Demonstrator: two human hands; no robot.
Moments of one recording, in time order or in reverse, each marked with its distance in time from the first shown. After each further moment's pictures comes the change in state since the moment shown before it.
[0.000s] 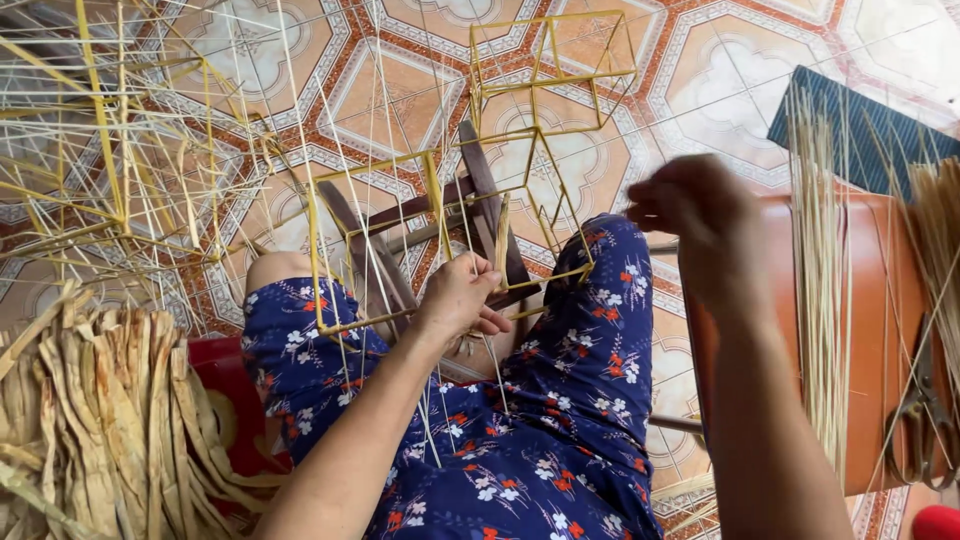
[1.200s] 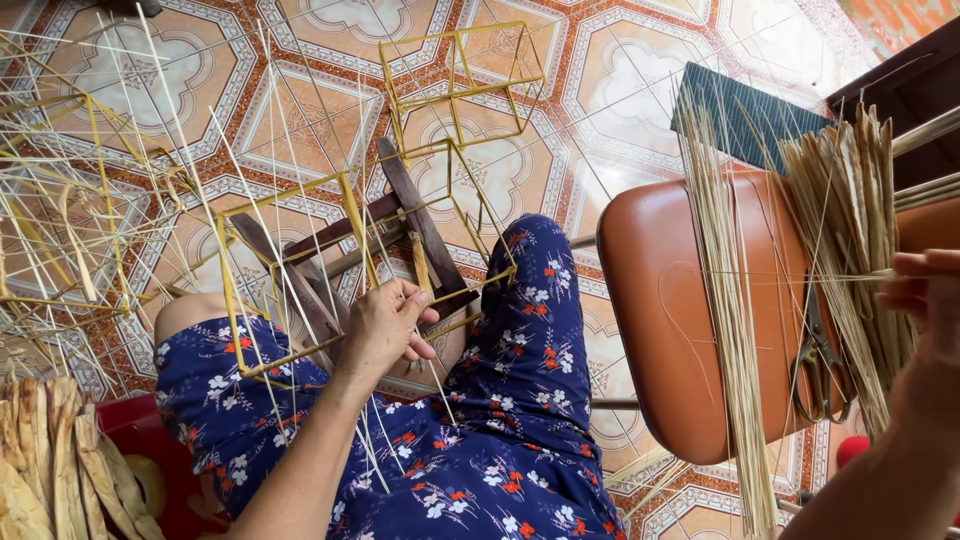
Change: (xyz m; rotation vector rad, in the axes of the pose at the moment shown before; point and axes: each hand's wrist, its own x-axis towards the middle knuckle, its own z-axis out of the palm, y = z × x) left_hand -0.010 -0.011 0.001 0.281 0.070 0.118; right_hand -0.155 -0.003 -0.213 -0.664 0.597 -0.111
